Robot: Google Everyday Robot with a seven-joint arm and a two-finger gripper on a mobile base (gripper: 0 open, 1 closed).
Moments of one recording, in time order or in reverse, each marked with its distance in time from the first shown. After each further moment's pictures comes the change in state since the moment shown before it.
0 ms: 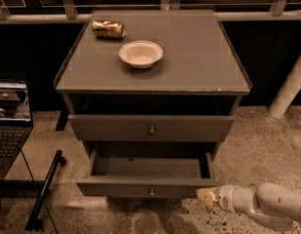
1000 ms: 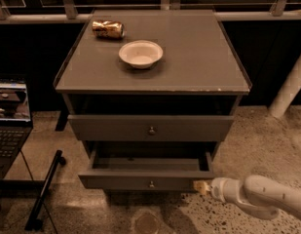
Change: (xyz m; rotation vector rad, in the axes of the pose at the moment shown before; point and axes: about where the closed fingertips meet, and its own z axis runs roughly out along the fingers) arm -0.018 -0.035 0.035 0.106 -0.008 0.055
